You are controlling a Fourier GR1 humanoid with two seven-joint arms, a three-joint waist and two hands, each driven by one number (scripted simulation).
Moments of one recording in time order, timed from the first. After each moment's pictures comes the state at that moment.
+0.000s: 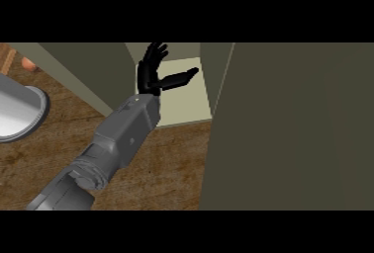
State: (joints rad) left arm -1.18 0.01 -0.36 -0.03 0.95 0.37 -0.72; right arm 0.22 -0.38 -0.52 -2.23 -0.76 0.34 0.18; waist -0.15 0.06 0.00
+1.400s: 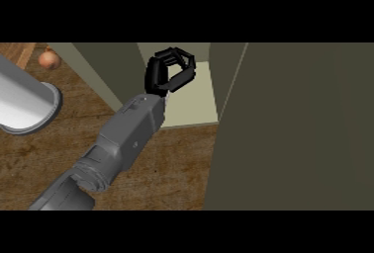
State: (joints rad) left arm -1.16 0.00 -0.41 -0.12 0.87 0.25 -0.83; right arm 0.22 -0.38 -0.53 -2.27 -0.73 0.36 0.21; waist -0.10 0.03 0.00
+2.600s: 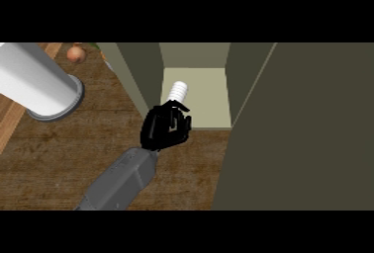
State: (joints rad) left arm -0.61 0.06 -0.58 -0.69 0.86 0.07 -0.79; right arm 0.29 -0.39 -0.47 -2.33 -0.78 0.44 0.32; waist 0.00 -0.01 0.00
